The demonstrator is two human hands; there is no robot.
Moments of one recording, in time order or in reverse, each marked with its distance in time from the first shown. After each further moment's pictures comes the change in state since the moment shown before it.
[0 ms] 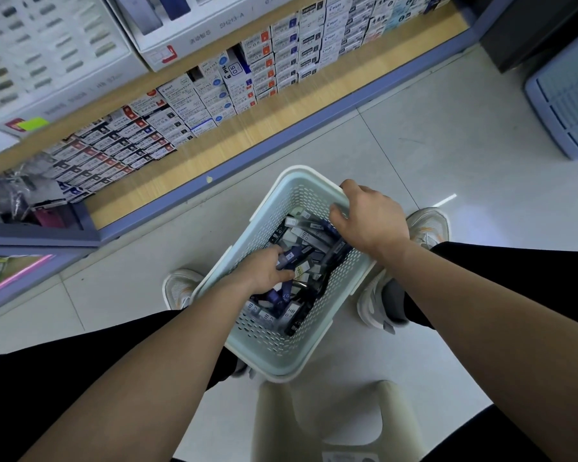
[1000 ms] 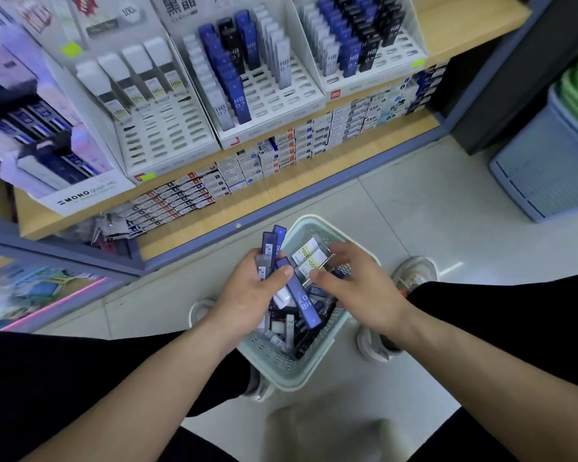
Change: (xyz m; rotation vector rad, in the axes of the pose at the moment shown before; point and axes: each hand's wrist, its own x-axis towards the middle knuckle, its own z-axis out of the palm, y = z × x) left_hand -0.189 0.071 -0.051 -0.818 0.483 0.198; right_hand -0.110 -0.072 -0.102 0.810 -0.188 0.133
